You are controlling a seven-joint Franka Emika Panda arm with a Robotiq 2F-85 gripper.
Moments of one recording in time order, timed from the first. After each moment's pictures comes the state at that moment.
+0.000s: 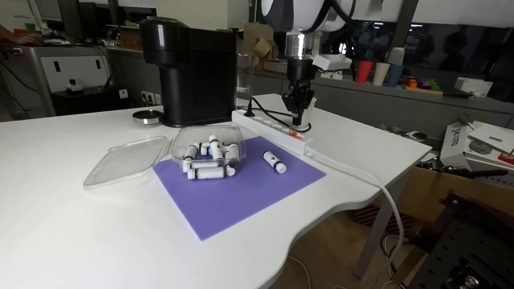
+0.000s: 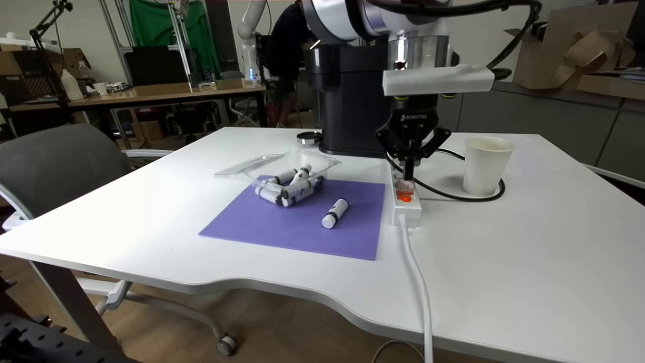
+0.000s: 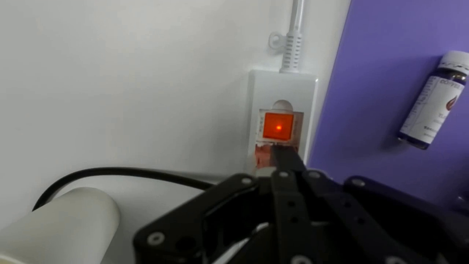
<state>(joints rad) -0.35 0.57 -0.07 -1.96 -0.01 2.48 -0.60</state>
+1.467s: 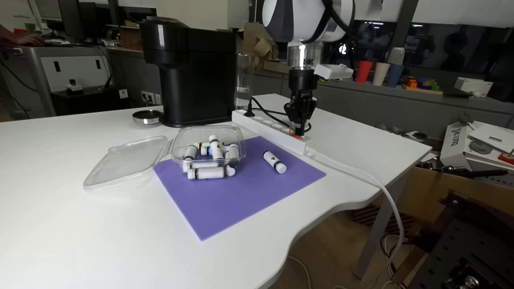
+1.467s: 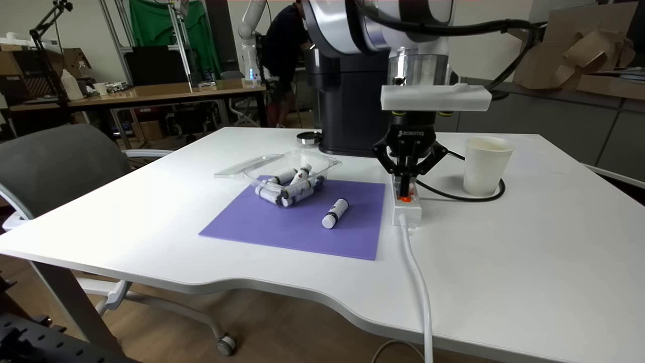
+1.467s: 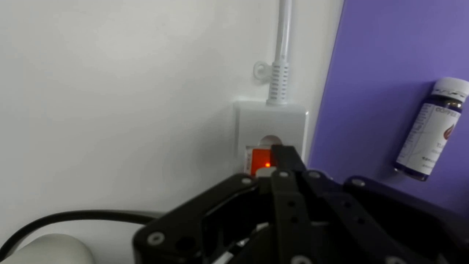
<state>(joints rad) -0.35 0.61 -0.07 -1.95 0.00 2.44 -0.60</state>
